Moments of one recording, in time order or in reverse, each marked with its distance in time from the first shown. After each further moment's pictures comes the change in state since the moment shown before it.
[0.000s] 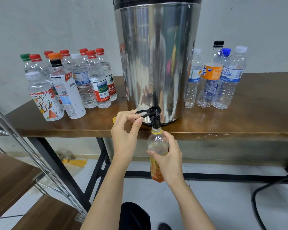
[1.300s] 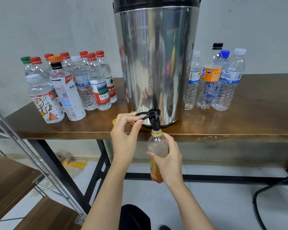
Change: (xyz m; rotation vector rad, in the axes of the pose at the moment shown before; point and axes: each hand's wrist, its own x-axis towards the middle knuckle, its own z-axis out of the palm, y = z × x) left_hand 0.000 0.001 0.000 -0.001 -0.003 -0.011; right_hand 0.002 0.003 0.001 -0.002 0.006 -0.034
